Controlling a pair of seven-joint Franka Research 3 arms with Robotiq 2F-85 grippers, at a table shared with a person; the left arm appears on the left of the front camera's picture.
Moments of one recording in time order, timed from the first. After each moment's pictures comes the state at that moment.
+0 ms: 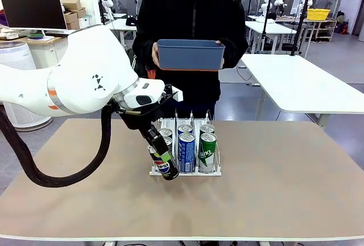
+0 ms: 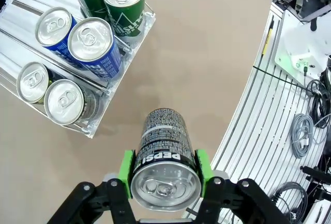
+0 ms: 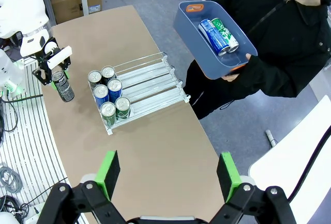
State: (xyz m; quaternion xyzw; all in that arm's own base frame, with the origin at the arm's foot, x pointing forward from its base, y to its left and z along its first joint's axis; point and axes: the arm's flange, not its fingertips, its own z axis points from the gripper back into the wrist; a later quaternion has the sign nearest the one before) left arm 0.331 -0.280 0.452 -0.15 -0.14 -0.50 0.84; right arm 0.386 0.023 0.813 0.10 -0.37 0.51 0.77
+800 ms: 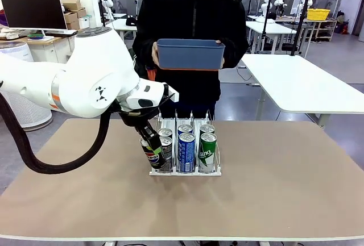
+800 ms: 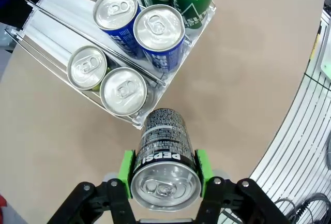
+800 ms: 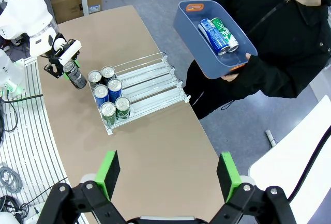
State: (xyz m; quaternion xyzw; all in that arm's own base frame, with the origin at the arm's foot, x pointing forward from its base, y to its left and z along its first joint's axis) left arm 0.354 -0.270 0.444 -0.06 -0.17 -0.47 0.86; right arm 0.386 0.023 0.813 0.10 -0.37 0.51 0.77
